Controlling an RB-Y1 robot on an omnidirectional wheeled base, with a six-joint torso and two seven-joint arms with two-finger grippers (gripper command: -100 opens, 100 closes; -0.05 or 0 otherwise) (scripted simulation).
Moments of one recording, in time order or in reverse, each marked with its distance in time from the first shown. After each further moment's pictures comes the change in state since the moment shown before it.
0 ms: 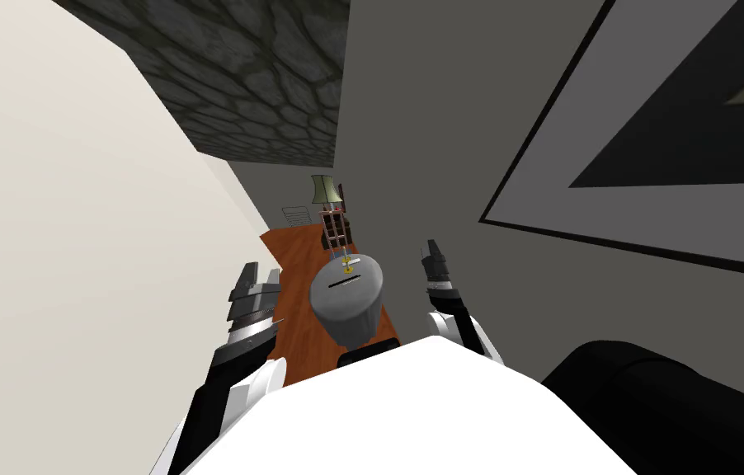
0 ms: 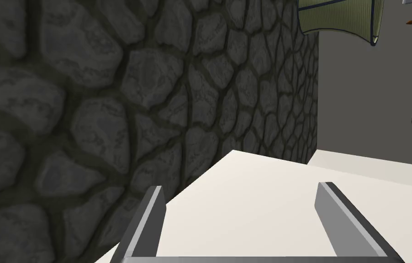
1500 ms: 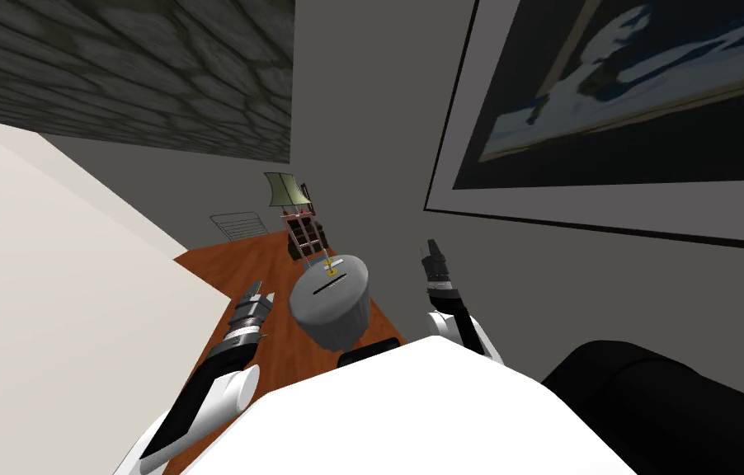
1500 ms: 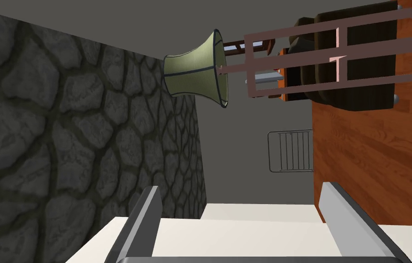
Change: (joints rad) left arm -0.073 0.163 0.208 0.245 0.119 0.351 0.145; right arm 0.000 0.000 0.000 0.000 0.000 0.000 0.000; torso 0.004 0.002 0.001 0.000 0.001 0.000
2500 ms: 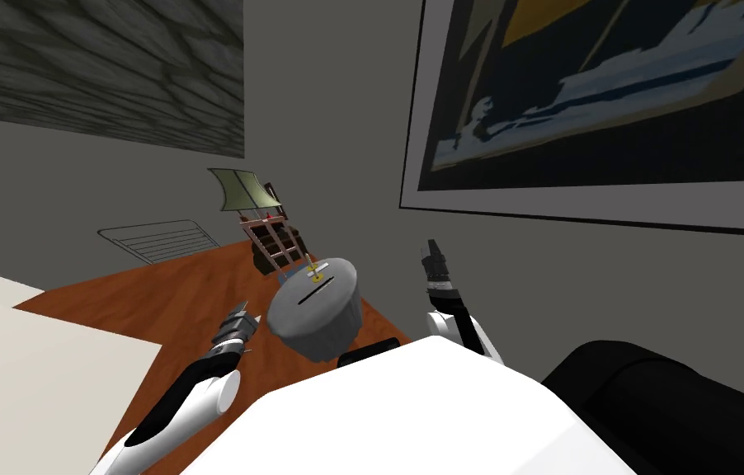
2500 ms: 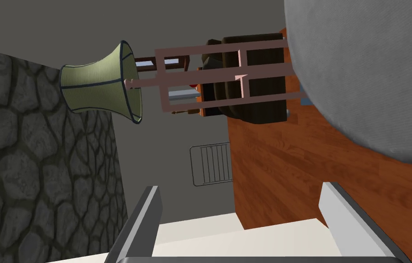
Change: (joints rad) left arm -0.062 0.059 0.134 0.190 0.075 0.260 0.102; right arm 0.000 0.000 0.000 0.000 0.000 0.000 0.000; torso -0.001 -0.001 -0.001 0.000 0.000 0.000
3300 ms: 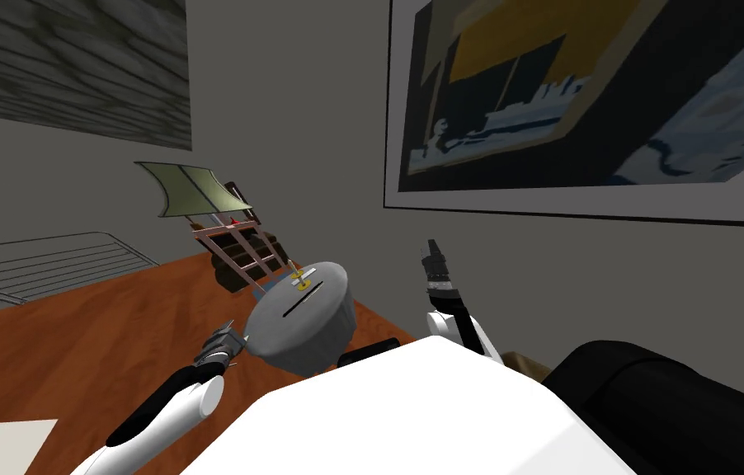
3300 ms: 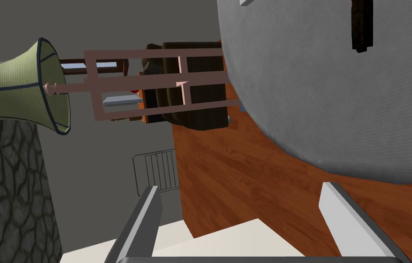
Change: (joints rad) left arm -0.050 0.050 0.089 0.152 0.057 0.186 0.078; right arm 0.000 0.000 0.000 0.000 0.000 0.000 0.000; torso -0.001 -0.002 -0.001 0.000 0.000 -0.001
